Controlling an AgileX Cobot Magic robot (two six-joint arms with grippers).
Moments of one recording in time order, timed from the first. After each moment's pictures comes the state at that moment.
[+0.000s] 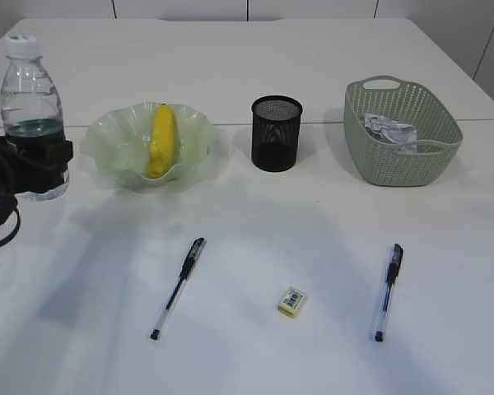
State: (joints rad) left arm -0.11 1.67 -0.57 0.17 -0.75 -0.15; right arm 0.32 1.38 -1.56 0.74 1.09 -0.97
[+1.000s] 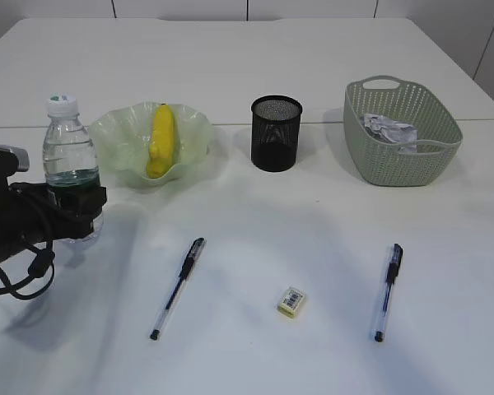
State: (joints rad) left arm -0.11 1.97 -0.54 0.27 -1.08 -0.19; right arm 0.32 1.37 -1.56 0.73 1.09 -0.92
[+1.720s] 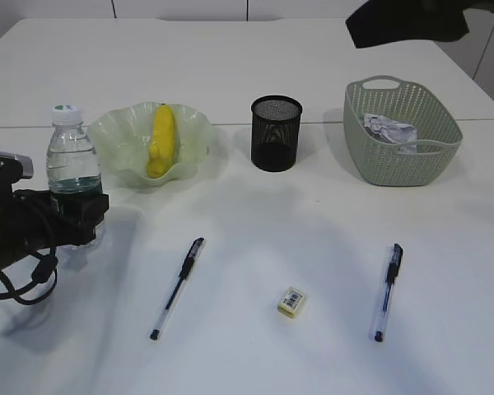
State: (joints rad) left arm -0.11 2.01 -0.54 0.28 -1.09 -0.19; right arm 0.32 1.30 -1.34 0.48 0.86 -0.70
